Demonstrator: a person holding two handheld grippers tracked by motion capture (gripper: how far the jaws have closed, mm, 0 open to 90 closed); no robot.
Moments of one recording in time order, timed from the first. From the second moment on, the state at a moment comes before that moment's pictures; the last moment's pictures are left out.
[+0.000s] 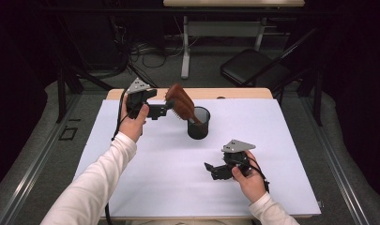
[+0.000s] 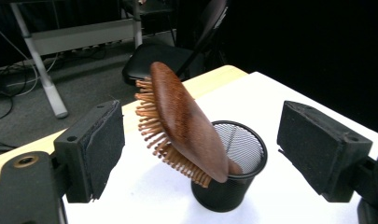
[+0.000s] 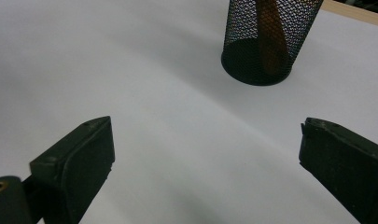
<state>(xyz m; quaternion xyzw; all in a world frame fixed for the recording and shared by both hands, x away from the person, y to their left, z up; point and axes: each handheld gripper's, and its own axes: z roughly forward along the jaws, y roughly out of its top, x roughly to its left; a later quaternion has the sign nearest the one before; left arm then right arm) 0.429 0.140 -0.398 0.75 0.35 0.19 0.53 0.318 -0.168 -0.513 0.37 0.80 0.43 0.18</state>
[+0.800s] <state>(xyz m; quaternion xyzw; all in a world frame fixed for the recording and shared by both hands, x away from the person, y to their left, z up) 0.391 0.137 -0.403 0.77 0.34 0.15 0.52 0.318 -0.169 -0.512 0.37 0.80 0.43 0.19</state>
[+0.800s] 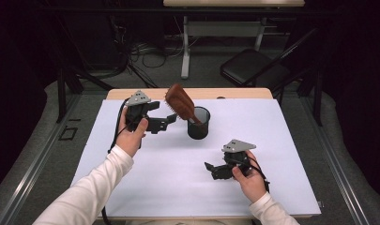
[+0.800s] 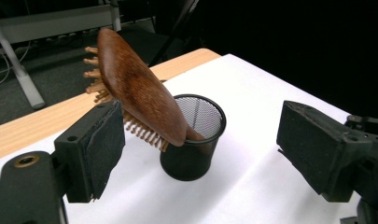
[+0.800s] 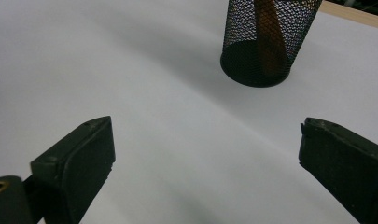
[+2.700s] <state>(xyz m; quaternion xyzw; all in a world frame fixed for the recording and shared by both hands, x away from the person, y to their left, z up) 0.327 0.177 -0.463 0.77 0.35 0.13 0.52 0.307 -0.197 -0.499 0.39 0.78 0.44 0.21</state>
